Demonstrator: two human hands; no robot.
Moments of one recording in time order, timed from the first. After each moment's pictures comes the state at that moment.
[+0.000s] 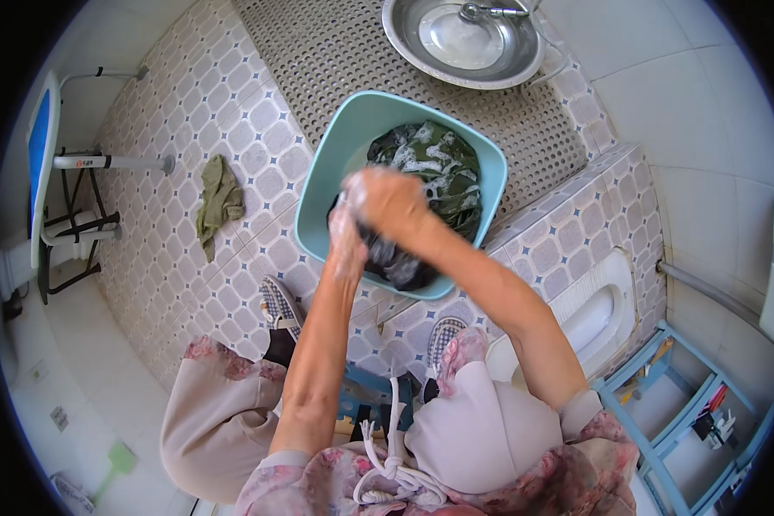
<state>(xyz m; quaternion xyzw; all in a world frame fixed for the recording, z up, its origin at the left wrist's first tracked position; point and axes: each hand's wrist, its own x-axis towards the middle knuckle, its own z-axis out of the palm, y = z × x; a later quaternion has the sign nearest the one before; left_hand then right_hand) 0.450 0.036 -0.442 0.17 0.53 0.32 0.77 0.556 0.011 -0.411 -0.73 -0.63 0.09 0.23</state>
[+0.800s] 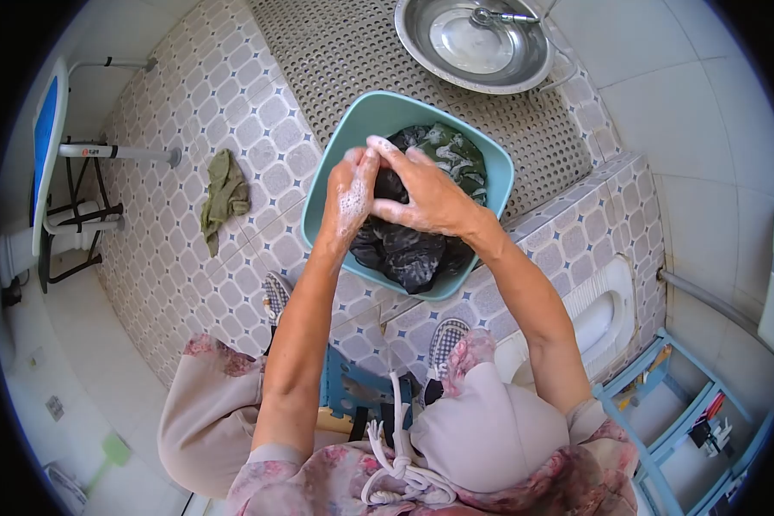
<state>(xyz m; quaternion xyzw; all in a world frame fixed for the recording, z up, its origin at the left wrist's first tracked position) 0.464 0.088 -0.380 0.68 0.42 0.21 0.56 0.604 -0.004 -0.364 -0.60 -0.65 0.23 0.41</state>
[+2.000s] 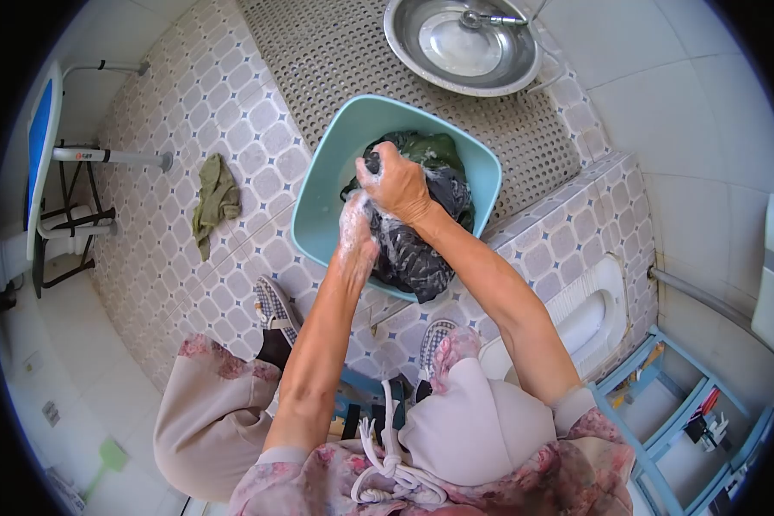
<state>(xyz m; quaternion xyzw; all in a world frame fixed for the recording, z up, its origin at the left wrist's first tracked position) 0.465 0.032 -0.455 0.10 0.46 0.28 0.84 0.568 0.021 -0.423 -0.75 -0.49 0.12 0.43</state>
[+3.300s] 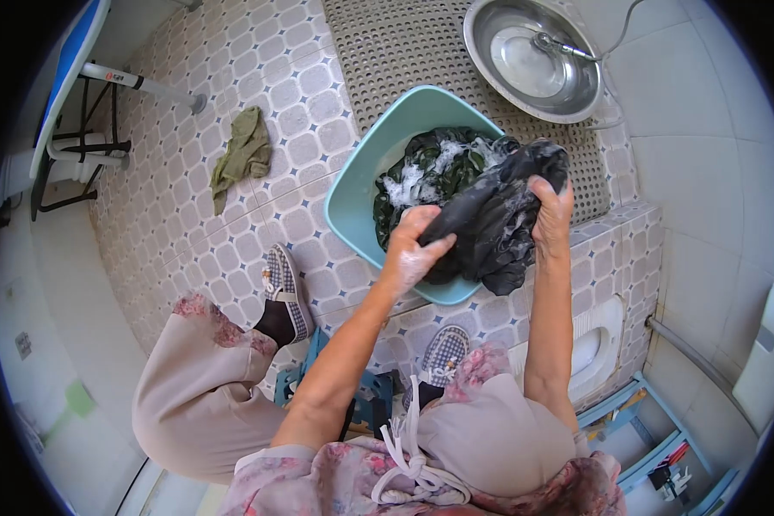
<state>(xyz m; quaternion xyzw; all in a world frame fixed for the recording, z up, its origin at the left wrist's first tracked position) 0.433 -0.015 -0.431 0.60 0.41 0.27 0.63 0.674 -0.052 -0.393 -0.54 -0.16 0.41 0.71</state>
